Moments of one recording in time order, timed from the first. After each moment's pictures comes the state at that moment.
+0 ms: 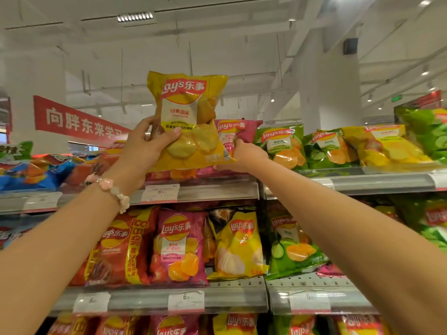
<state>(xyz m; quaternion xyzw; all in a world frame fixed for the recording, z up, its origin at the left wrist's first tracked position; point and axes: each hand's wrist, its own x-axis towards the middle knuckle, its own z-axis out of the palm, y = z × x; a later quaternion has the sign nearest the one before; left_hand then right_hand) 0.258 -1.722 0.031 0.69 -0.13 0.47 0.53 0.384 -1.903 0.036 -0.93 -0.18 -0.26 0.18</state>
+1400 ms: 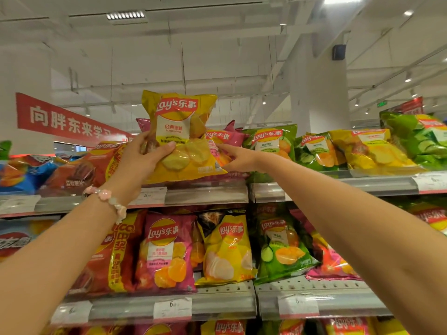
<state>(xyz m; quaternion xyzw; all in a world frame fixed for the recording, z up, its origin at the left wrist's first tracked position) 0.292 -1.714 0.015 0.70 -0.11 0.45 0.54 0.405 -1.932 0.042 -0.88 -0.37 -0.10 0.27</state>
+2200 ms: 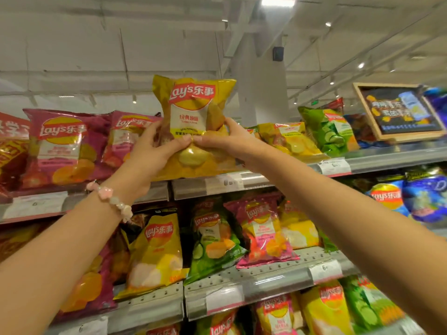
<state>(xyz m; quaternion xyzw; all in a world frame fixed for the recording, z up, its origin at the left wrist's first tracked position) 0.334 -1.882 0.008 0.70 -0.24 0.31 0.60 0.347 -2.071 0.023 -0.69 -0.36 -0.12 0.61</state>
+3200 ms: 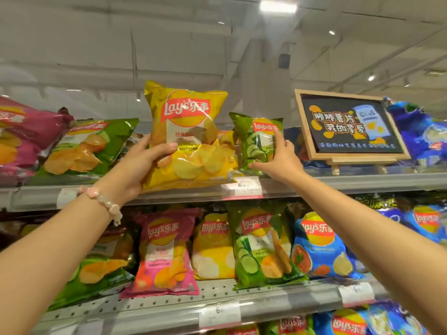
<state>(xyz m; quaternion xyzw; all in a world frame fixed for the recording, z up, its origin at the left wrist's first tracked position) 0.413 -2.115 -0.001 0.65 -0.24 0.22 0.68 0.479 -2.401 -0.003 -0.88 -0.06 -0.36 0.31</state>
